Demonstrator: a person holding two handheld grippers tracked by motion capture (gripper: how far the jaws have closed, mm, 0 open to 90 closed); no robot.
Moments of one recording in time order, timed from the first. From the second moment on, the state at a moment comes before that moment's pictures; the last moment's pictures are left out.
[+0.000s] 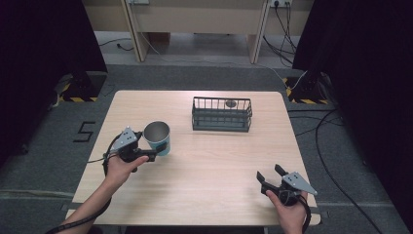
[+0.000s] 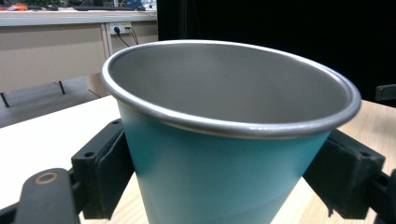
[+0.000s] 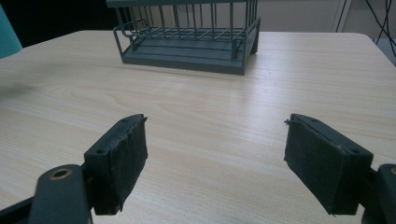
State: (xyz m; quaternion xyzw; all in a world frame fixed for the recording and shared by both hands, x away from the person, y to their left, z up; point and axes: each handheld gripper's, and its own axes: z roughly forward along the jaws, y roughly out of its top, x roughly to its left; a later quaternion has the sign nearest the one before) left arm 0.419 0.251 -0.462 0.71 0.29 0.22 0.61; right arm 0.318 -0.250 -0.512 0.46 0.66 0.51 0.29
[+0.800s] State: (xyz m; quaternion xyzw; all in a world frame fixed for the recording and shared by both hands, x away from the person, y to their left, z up) left arm 0.446 0.220 -0.443 0.71 0.27 0.21 0.61; right arm 0.318 -0.251 -0.512 0.46 0.66 0.51 0.29
